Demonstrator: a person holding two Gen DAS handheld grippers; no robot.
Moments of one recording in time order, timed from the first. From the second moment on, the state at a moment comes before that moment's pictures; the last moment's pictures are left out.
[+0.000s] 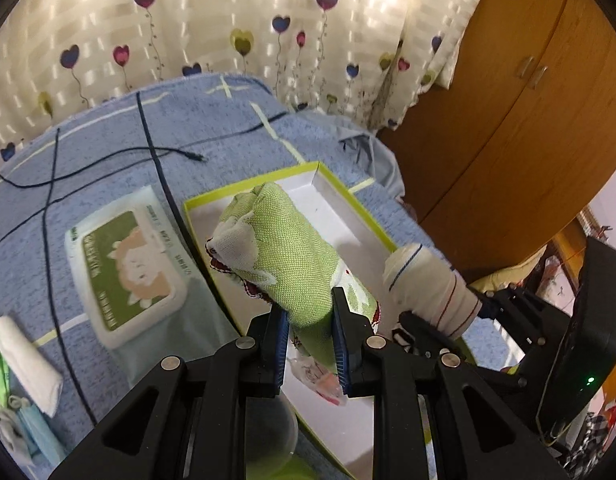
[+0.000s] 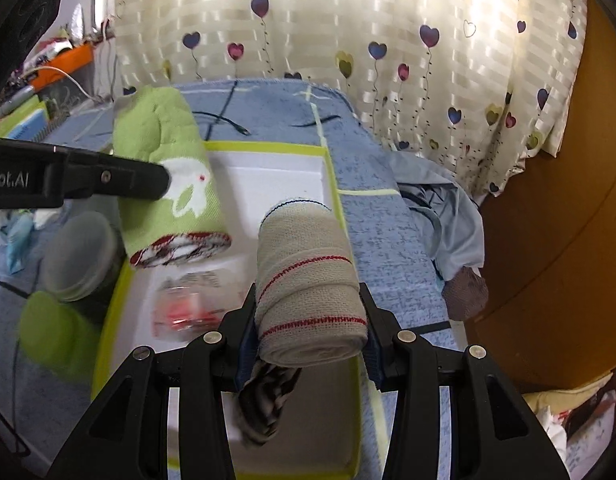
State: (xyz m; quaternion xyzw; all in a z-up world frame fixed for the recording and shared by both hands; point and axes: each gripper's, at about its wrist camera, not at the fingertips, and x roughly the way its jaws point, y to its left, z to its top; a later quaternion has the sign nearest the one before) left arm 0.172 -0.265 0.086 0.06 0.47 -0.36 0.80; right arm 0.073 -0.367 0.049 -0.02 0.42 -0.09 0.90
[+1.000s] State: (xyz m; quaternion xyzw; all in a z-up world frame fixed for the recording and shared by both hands) left arm 0.172 -0.278 0.078 0.08 0.47 -0.35 0.80; right arm 0.080 -0.365 0.053 -0.03 0.41 -0.09 0.91
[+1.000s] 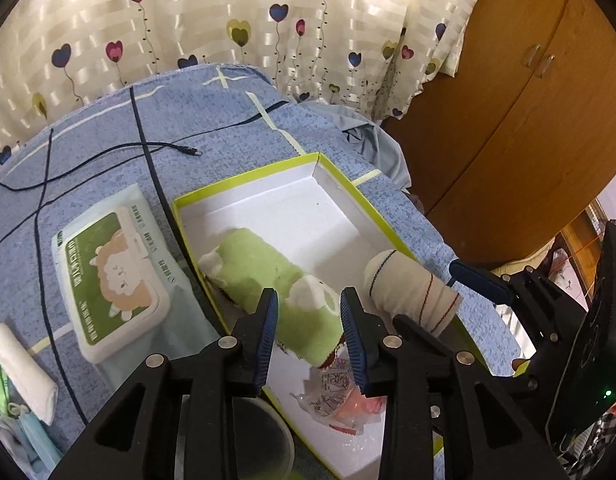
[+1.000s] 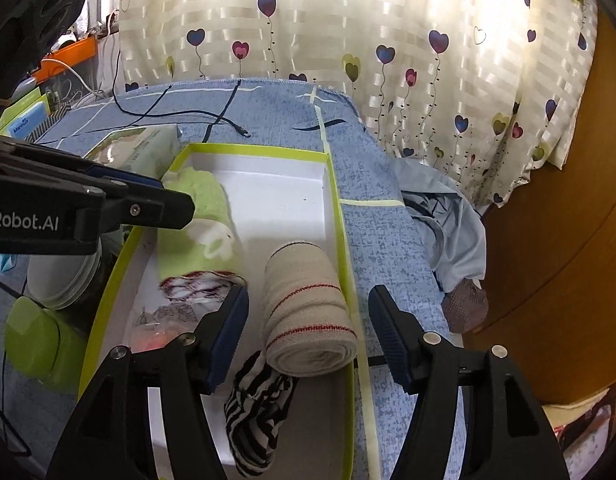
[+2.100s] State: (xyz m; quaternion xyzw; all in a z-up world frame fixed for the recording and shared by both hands) left arm 0.087 -0.119 0.119 0.04 0.37 -0.19 0.91; right arm 0.037 -0.276 0.101 -0.02 0.33 -0.01 0.94
